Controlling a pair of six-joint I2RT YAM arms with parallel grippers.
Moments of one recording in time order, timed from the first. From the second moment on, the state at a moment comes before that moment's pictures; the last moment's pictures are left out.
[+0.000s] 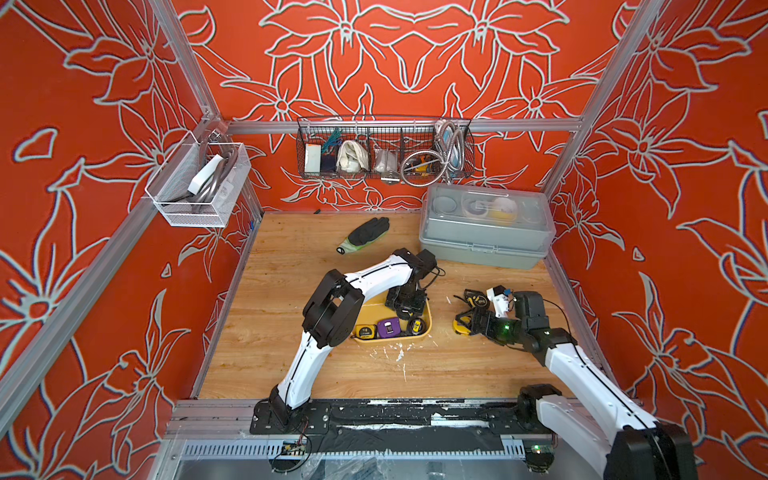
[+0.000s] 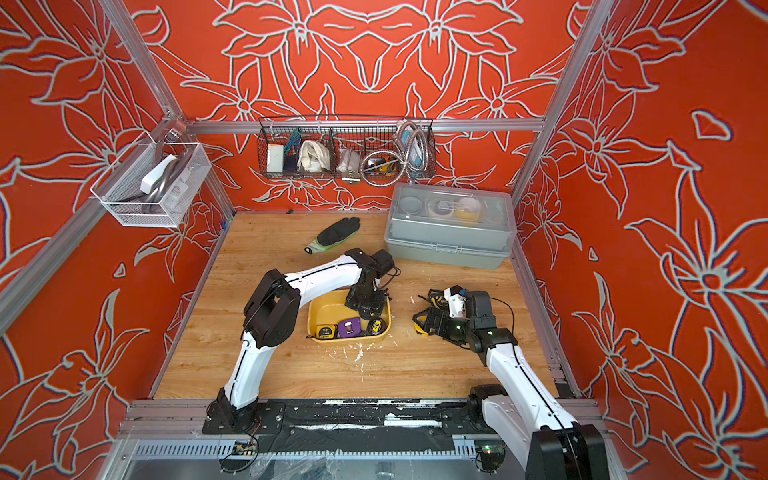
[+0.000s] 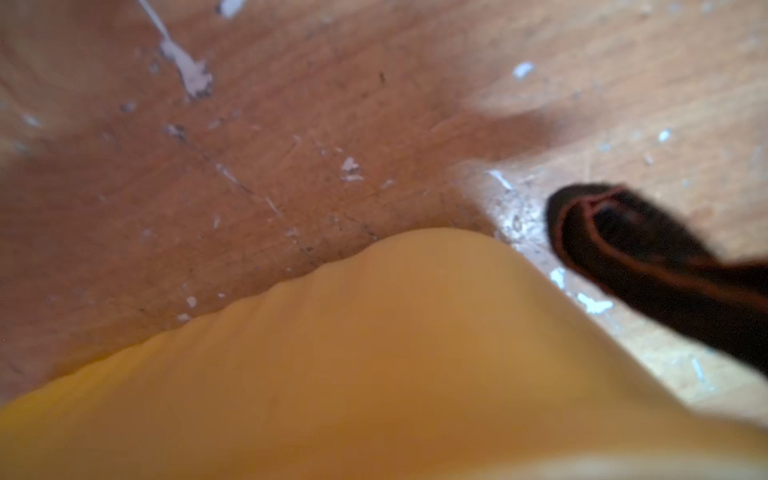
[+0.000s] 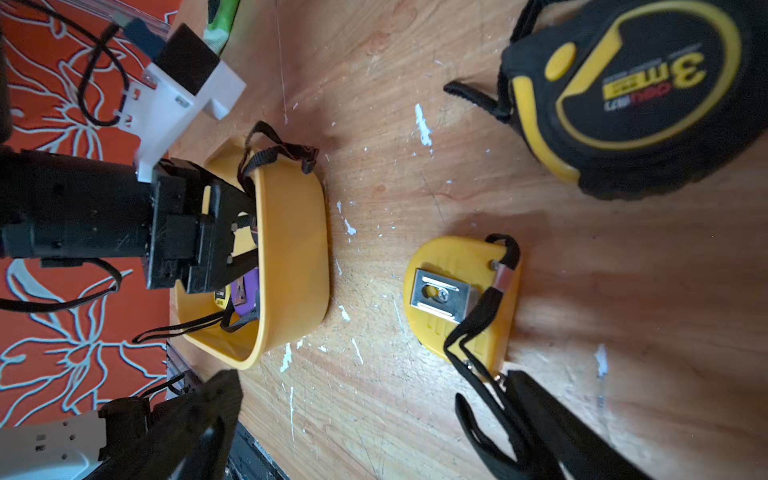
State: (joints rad) left arm -0.73 2.21 1.78 -1.12 0.06 -0.48; right arm 0.14 0.90 0.41 -0.40 -0.58 0.50
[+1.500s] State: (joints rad) left arm -0.57 1.78 1.62 -1.07 0.38 -0.83; right arm 0.64 1.35 0.54 0.54 -0.53 0.56
